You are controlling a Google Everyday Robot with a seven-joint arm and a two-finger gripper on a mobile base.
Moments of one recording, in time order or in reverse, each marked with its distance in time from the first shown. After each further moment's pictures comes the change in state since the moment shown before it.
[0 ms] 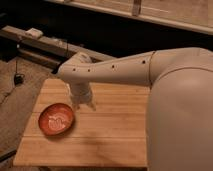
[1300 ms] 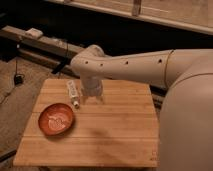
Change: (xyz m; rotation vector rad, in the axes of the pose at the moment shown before) arm -0.027 -0.054 -0.026 0.004 -0.058 0.121
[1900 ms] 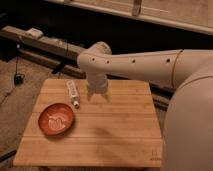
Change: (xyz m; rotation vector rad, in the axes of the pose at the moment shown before) arm -0.010 -0.020 -0.005 0.004 -0.011 0.044
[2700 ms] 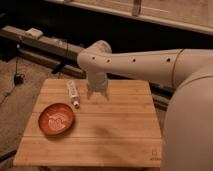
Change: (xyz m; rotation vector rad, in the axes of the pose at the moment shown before) arm -0.013 0.005 -0.004 -0.008 -0.014 -0.020
